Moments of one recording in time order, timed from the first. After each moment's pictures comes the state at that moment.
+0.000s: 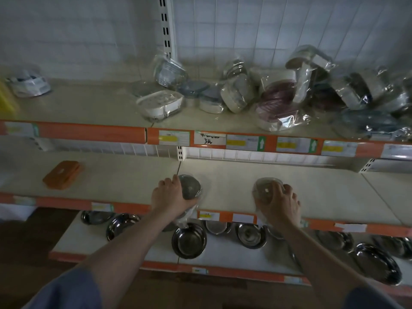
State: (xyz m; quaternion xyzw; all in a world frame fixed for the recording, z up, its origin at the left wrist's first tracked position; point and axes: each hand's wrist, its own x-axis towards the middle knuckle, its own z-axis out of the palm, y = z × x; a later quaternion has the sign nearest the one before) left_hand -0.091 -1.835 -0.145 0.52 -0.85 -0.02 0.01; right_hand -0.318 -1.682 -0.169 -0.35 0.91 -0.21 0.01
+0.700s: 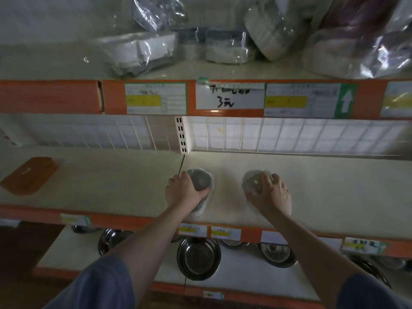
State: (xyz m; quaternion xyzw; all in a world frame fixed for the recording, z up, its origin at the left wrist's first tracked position) left_hand -0.172 -1.963 -0.306 0.60 -0.80 -0.09 0.06; right_hand -0.354 -1.842 -0.323 -0.42 0.88 -0.22 0.04
